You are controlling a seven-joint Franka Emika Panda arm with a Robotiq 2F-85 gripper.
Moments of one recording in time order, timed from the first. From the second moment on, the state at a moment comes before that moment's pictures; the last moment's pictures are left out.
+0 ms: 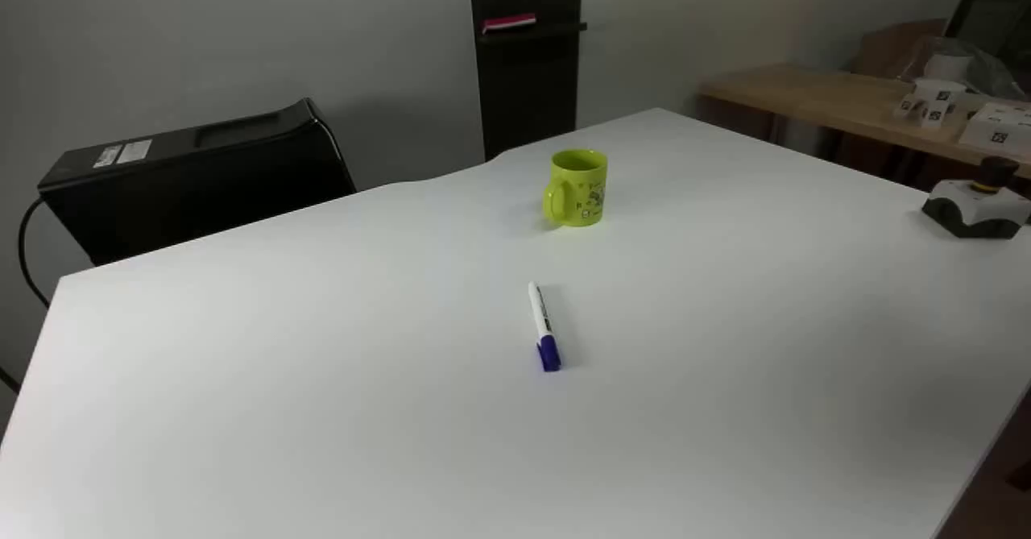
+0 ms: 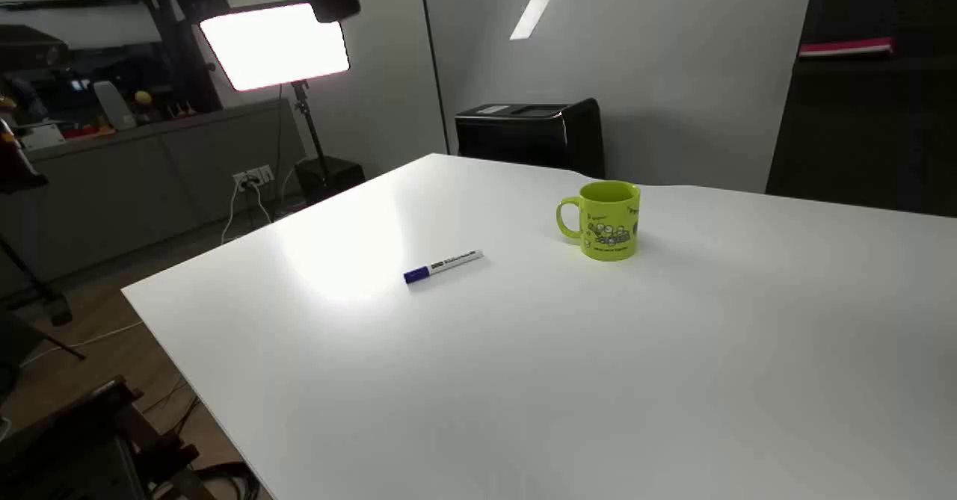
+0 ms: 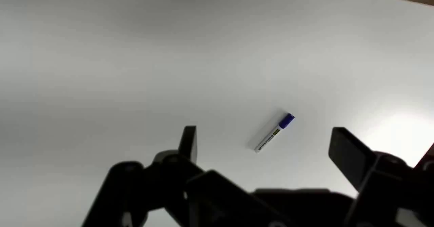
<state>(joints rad) -0.01 -0.88 -0.23 -2.82 0.01 2.13 -0.35</state>
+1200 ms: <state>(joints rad) -0.01 -0.76 -0.23 -2.78 0.04 2.24 -0.33</state>
